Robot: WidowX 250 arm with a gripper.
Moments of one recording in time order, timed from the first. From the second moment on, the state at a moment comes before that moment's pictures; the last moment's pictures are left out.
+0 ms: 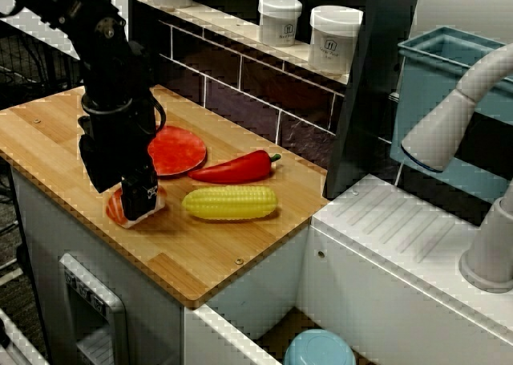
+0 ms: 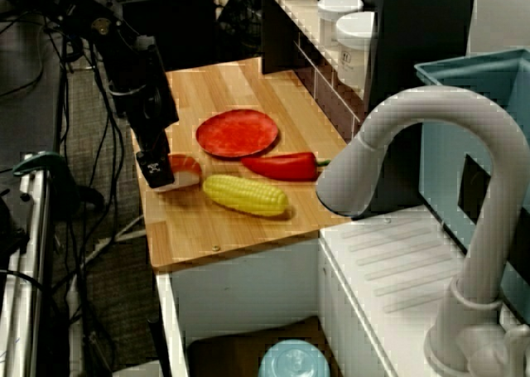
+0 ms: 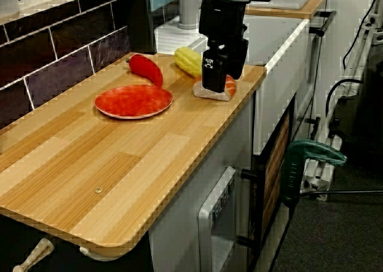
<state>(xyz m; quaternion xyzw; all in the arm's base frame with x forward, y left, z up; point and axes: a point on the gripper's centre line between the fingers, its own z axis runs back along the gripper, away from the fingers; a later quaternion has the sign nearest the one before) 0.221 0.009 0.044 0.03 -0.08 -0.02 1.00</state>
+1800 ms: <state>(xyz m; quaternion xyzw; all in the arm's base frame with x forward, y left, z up) 0.259 0.064 0.101 -0.01 -0.09 0.03 1.00</state>
